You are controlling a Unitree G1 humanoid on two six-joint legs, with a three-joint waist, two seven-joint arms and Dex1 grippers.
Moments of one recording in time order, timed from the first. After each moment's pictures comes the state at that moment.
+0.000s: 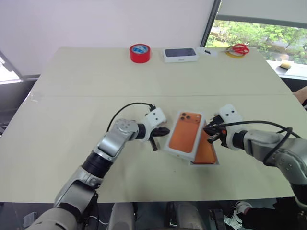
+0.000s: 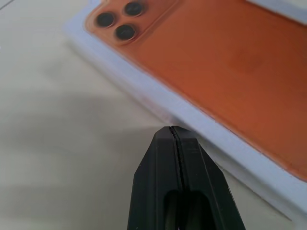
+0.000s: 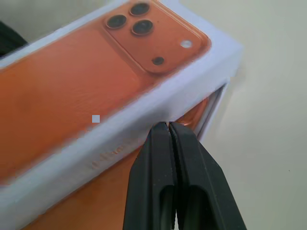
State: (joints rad) left arm -0.62 0.29 -0.41 0.07 -0.11 0.58 -0.85; right arm -0.31 -0.89 -0.01 -0.47 0.83 1.14 0.15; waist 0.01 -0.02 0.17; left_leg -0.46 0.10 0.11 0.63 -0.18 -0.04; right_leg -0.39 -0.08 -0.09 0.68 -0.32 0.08
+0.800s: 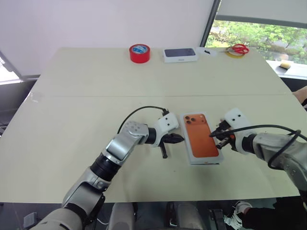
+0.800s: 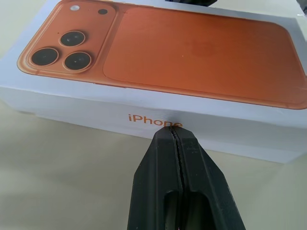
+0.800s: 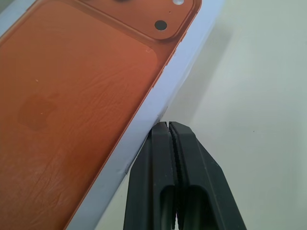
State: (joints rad) left arm -0.62 0.22 -0.45 0.02 -0.12 0.60 -0.91; right arm -0.23 -0.94 -0.06 -0.53 0.67 1.19 0.32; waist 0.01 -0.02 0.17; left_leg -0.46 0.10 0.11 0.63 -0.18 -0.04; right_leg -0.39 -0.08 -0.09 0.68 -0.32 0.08
